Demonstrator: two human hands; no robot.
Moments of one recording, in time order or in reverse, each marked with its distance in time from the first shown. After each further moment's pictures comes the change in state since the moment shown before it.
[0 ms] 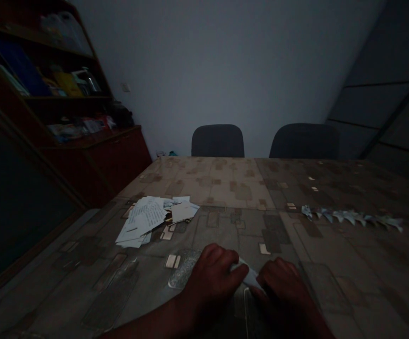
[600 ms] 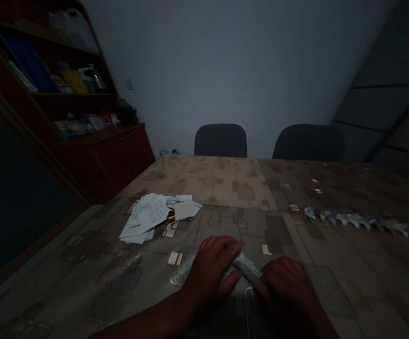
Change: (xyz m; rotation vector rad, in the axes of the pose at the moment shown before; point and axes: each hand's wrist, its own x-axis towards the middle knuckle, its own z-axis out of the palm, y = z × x) left_hand 0.005 -0.005 -0.015 -0.407 0.076 -0.217; right_hand 0.003 0.005 -0.005 -0.041 0.008 -0.058
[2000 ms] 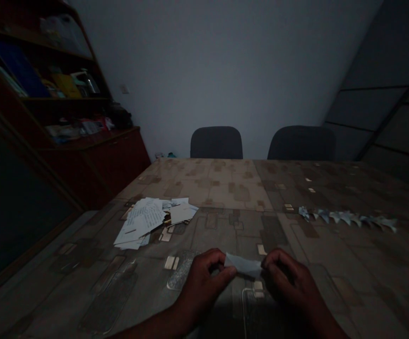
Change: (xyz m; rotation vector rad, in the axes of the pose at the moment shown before) left_hand -0.001 0.010 0.003 -0.562 -0.033 -0.626; right_hand 0.009 0.005 -0.014 0.563 -0.036 0.546
